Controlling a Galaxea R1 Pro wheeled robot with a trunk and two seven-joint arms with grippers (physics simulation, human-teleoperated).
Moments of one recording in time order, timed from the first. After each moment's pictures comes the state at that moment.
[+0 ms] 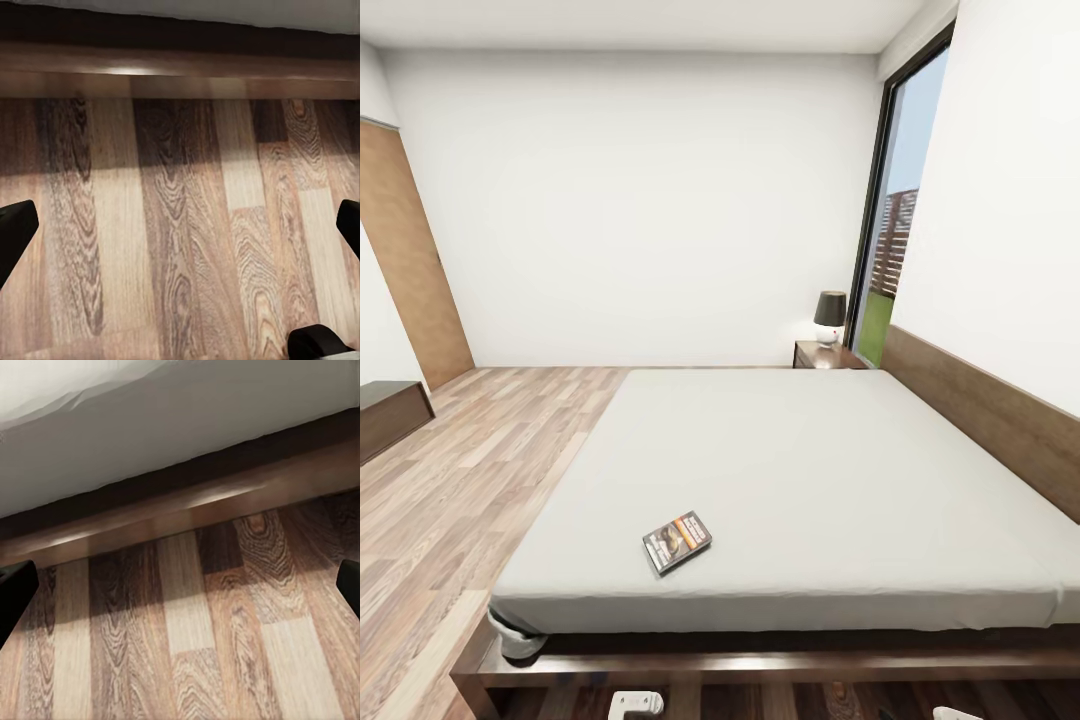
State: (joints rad) left arm -0.45 -0.08 0.52 -0.02 -0.46 -0.15 -0.23; right arm -0.35 -0.22 0.07 -0.06 -0.50 -0.34 0.46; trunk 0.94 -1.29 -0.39
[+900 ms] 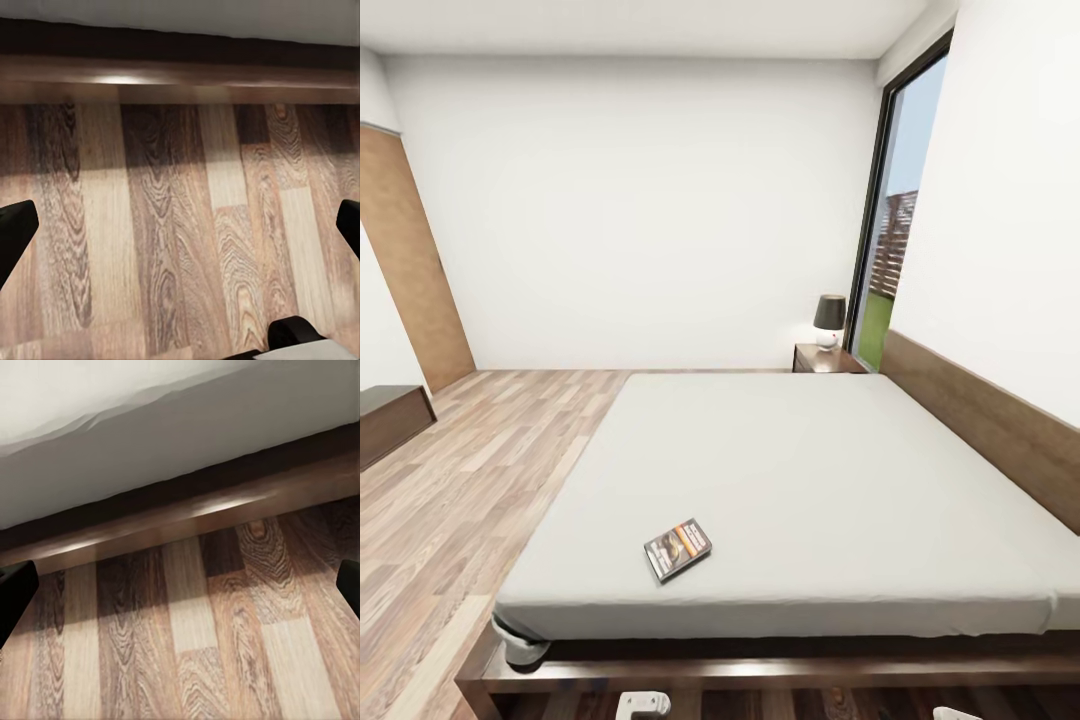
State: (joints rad) left arm -0.45 -0.10 0.52 -0.02 -0.46 -0.15 -0.23; right arm -0.35 -0.22 0.07 -0.06 -0.50 -0.34 0.46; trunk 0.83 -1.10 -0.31
